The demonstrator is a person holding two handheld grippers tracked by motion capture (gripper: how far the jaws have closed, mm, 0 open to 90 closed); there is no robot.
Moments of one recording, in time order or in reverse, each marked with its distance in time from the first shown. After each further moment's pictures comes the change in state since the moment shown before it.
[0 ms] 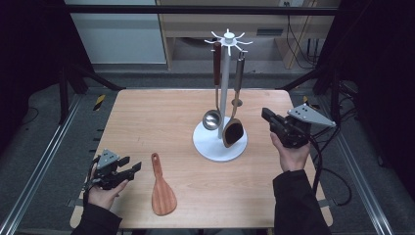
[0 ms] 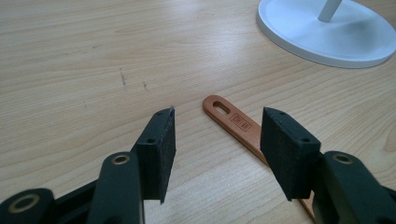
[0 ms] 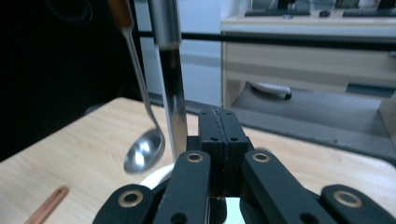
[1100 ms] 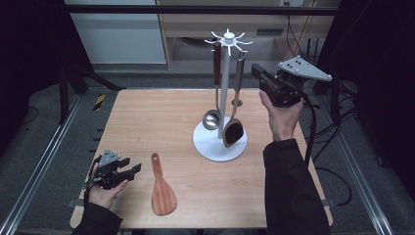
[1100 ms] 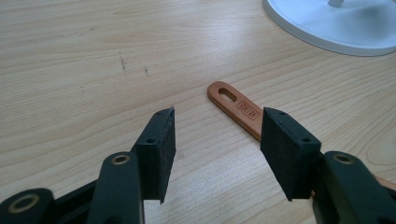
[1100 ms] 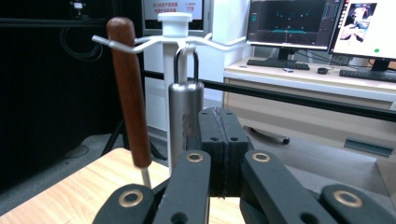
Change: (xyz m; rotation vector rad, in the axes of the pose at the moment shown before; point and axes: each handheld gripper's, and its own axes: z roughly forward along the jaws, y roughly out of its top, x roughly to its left) left arm 0.005 -0.004 0.007 0.047 -0.004 -0.016; right arm 0.020 0.098 0.034 -0.128 0.011 -0.073
